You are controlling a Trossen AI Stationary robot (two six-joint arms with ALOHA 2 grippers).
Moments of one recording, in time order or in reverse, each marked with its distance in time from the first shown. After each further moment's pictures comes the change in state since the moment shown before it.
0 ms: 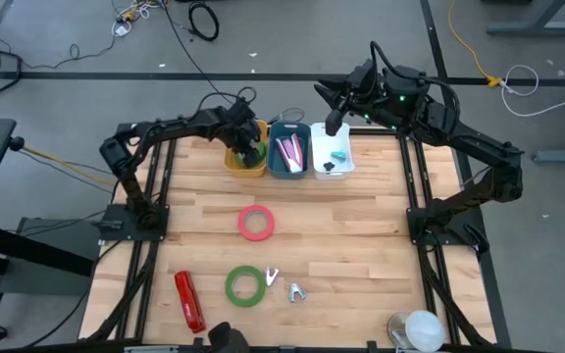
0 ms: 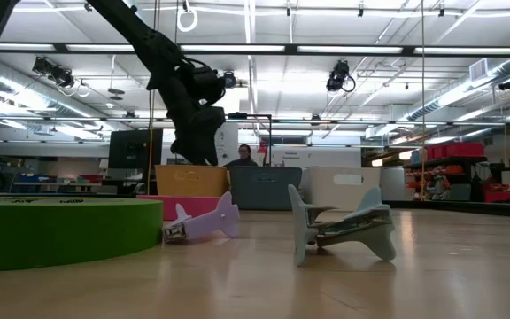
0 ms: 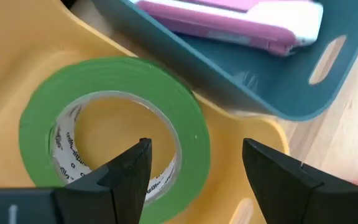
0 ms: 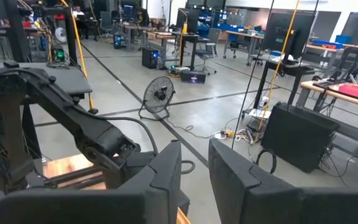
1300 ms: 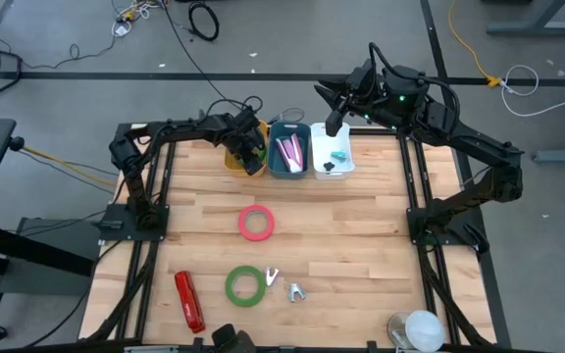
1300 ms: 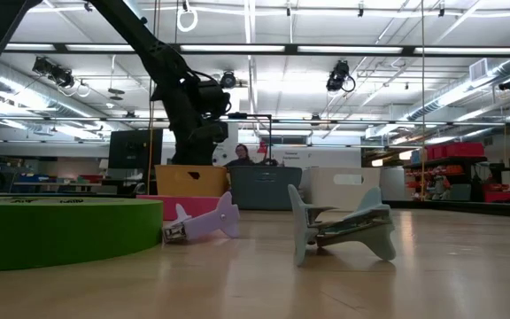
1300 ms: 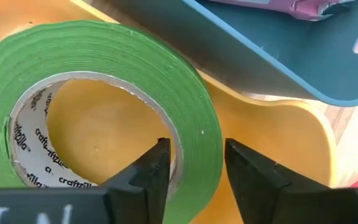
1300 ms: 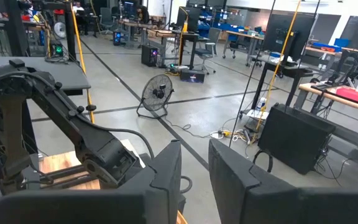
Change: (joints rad) left arm -0.029 0.075 -0.011 0.016 -0.038 0.030; right arm 0.000 0.000 0.000 -0.008 0.001 -0.026
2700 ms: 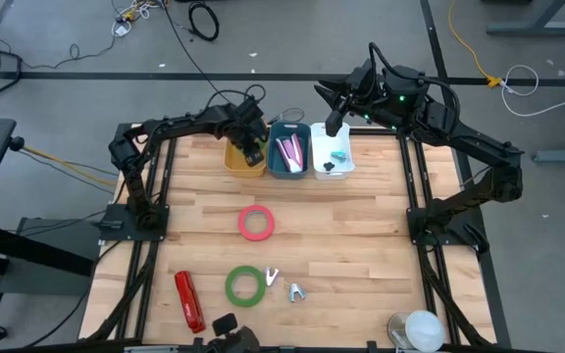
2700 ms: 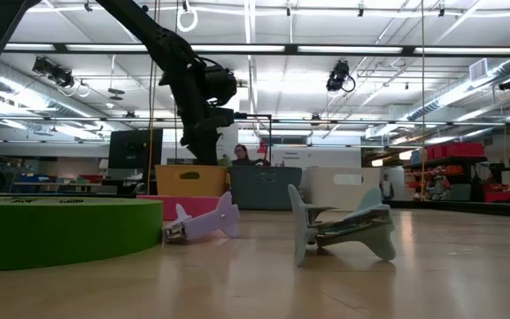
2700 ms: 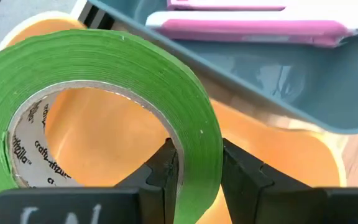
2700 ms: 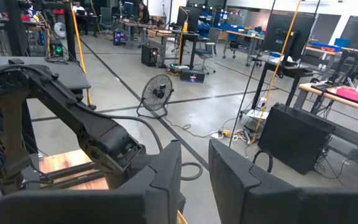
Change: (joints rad) left arm 0.001 -0.005 0.136 -0.097 -0.148 0.107; right arm 0.000 0.000 0.000 0.000 0.000 0.000
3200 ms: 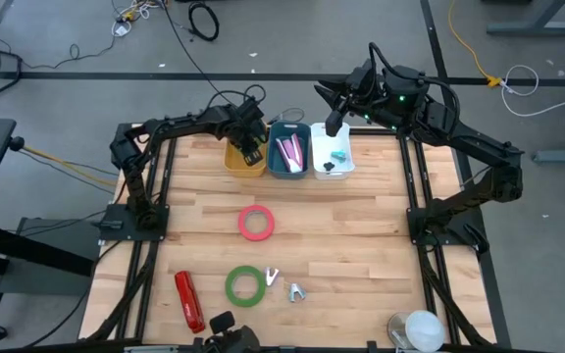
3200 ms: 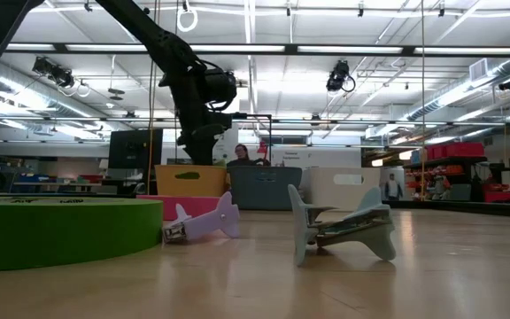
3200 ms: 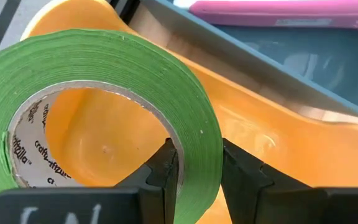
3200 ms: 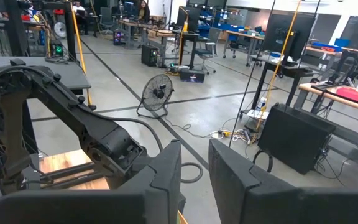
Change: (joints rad) left arm 0.002 0.011 -0.001 -0.010 -0.082 0.002; right arm 0.000 0.000 0.000 0.000 0.000 0.000
